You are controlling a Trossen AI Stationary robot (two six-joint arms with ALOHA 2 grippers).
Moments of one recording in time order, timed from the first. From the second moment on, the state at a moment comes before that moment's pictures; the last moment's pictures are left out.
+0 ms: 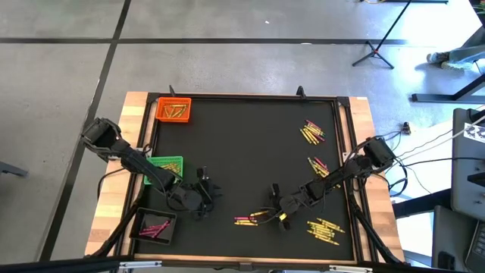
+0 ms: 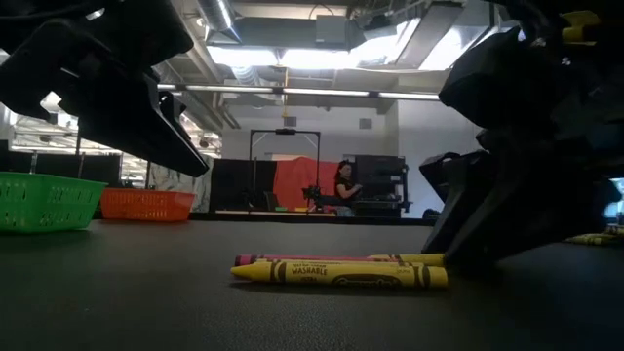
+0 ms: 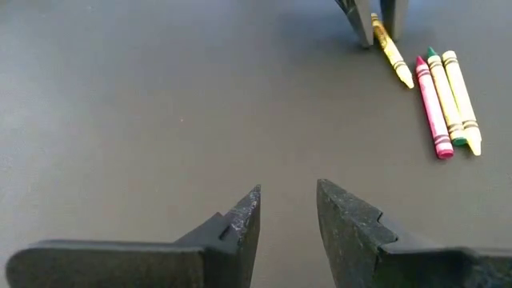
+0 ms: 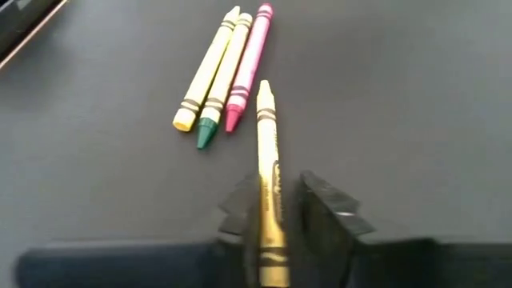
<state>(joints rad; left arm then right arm) -0.52 1.54 0.62 0.14 -0.56 -0.39 0.49 1.86 0.68 0.48 0.16 0.18</state>
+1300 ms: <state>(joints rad) -0.37 1.55 0.58 0.35 -0.52 -0.29 0.26 1.81 0.67 0.75 0.29 -0.13</state>
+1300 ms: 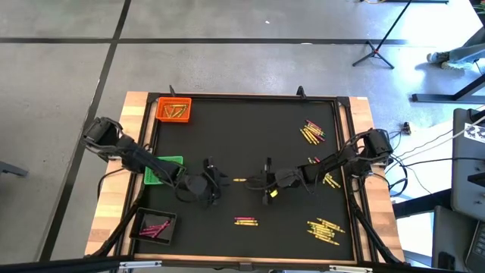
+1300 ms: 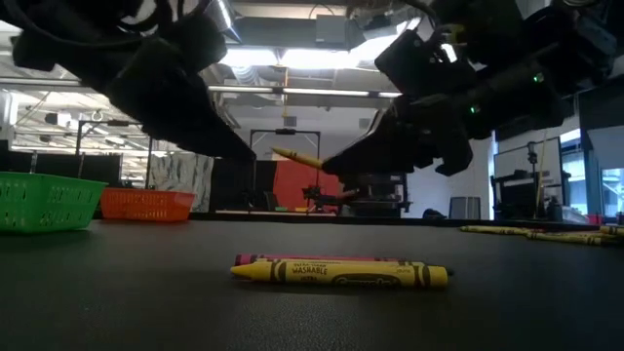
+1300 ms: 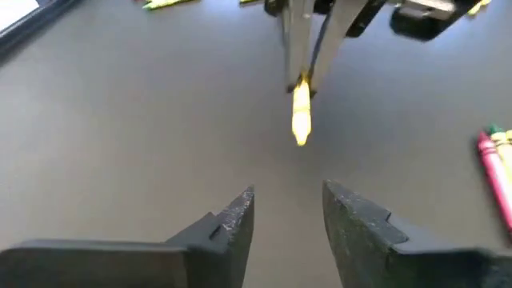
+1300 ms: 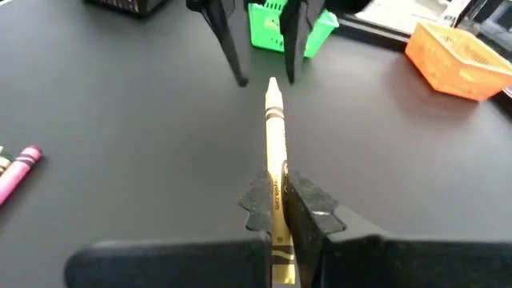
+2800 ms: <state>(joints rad) -0.25 1.55 0.58 0.62 -0.33 -0.21 0.25 1.81 0.68 0.92 0.28 -0.29</state>
